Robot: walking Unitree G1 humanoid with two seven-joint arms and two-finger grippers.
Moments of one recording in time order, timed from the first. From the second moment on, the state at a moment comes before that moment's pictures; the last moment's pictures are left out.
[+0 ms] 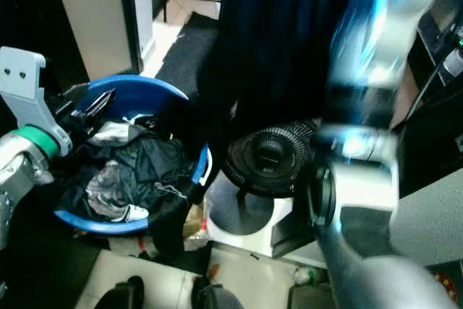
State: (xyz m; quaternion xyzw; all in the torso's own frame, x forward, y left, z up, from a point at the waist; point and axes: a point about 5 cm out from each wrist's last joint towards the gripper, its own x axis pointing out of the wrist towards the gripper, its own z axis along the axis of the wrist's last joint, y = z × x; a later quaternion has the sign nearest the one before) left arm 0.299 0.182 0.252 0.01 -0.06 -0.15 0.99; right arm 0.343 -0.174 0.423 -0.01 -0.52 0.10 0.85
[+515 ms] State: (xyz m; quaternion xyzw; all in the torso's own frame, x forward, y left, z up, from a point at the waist) left arm 0.291 0.179 0.281 0.03 -0.11 -0.15 0.98; right arm 0.345 -0.184 0.307 -0.05 -0.34 0.07 0.94
